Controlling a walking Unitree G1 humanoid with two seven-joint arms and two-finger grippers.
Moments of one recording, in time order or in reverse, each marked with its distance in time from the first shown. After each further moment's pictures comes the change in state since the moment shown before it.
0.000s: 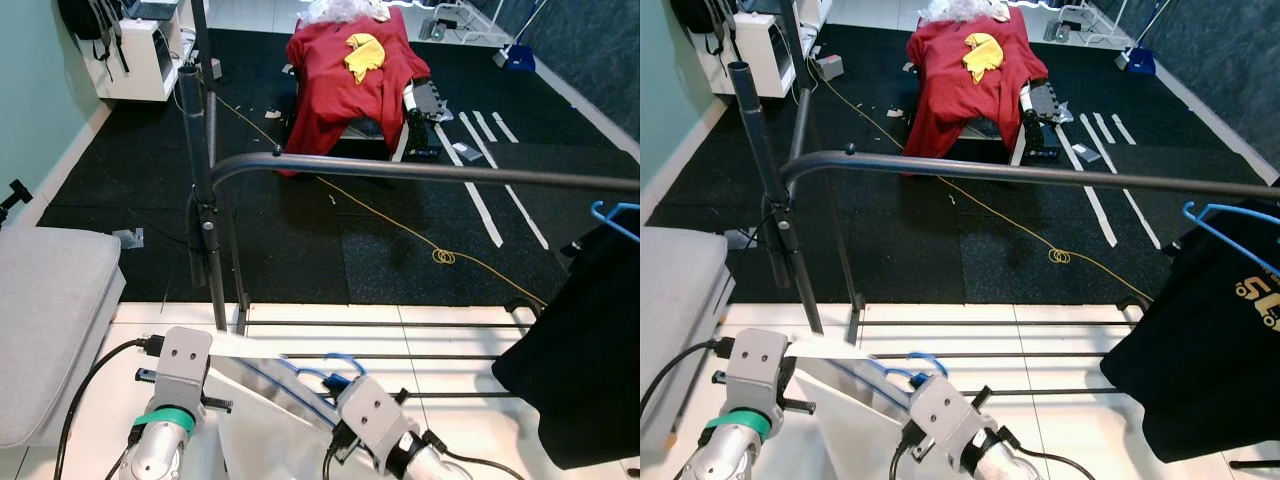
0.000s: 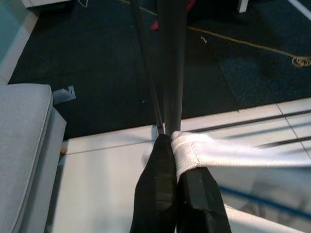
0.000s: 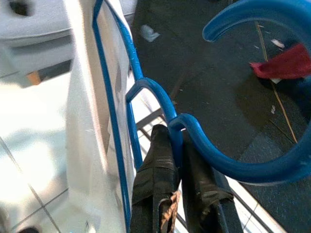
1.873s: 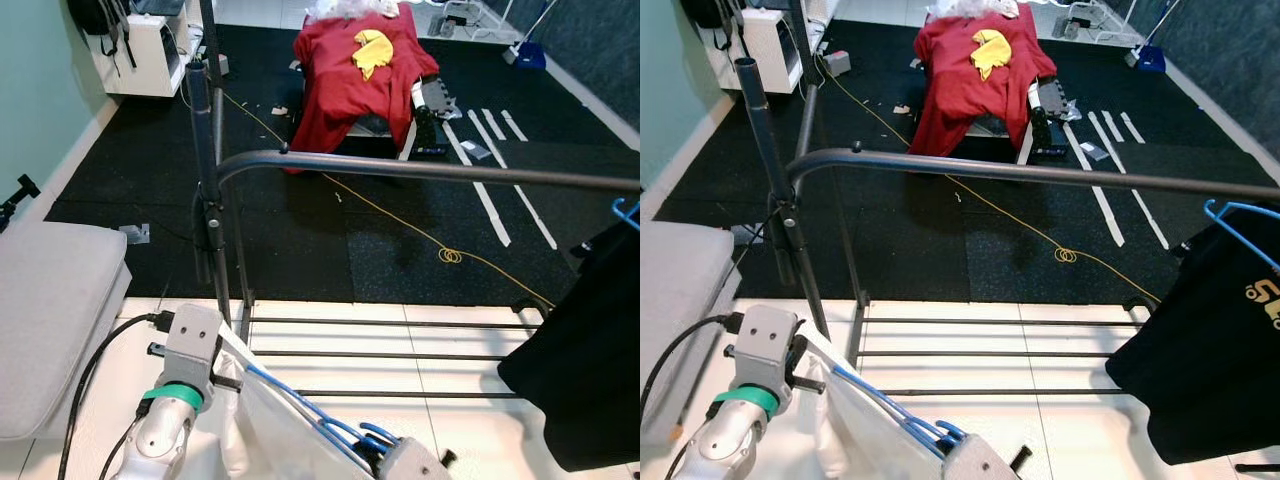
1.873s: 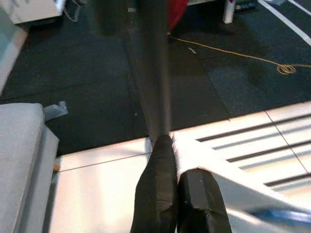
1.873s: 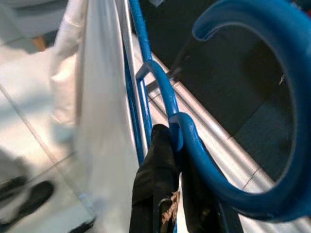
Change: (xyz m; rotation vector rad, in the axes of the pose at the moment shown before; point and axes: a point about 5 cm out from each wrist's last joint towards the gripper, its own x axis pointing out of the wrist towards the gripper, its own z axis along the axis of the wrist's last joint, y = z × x) left arm 0.012 -0.001 0.025 0.012 -0.058 -0.063; right arm -0.046 -0.014 -0.015 -0.010 0.175 0.000
